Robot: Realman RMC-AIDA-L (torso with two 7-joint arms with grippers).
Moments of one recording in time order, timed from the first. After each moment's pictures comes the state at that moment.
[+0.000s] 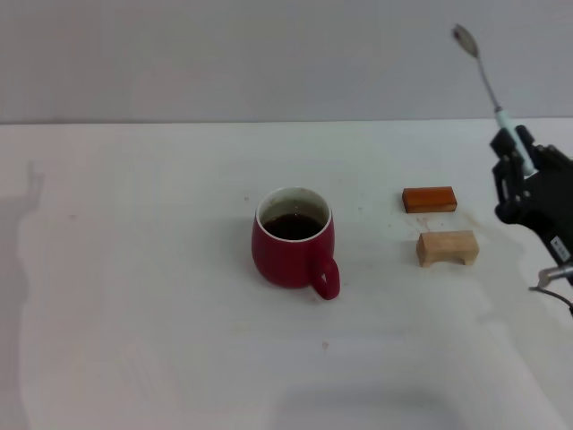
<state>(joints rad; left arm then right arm) -0.45 -2.06 -1.22 -0.21 2.20 1.17 0.00 0.00 1.93 0.86 1.07 -2.62 -0.89 0.05</state>
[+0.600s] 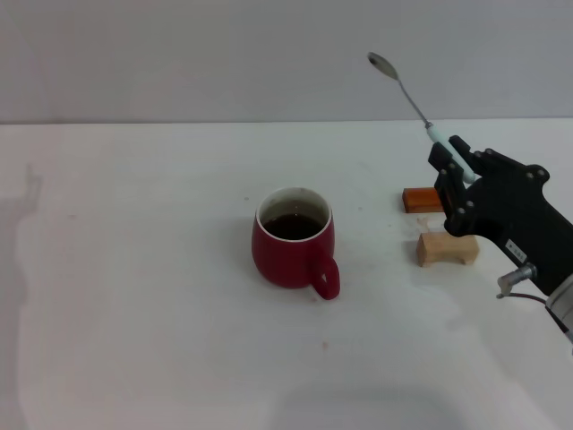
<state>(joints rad) -0.44 -2.06 -1.22 -0.21 2.21 1.18 0.00 -0.05 1.90 0.92 1.33 -2.86 -0.54 0.09</state>
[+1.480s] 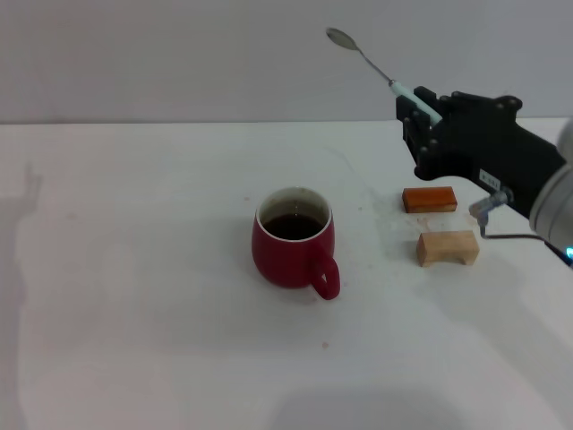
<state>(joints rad) -0.44 -2.06 -1.22 -0.21 2.20 1.18 -0.01 -0.03 1.92 1.05 1.86 -2.92 0.25 0.03</state>
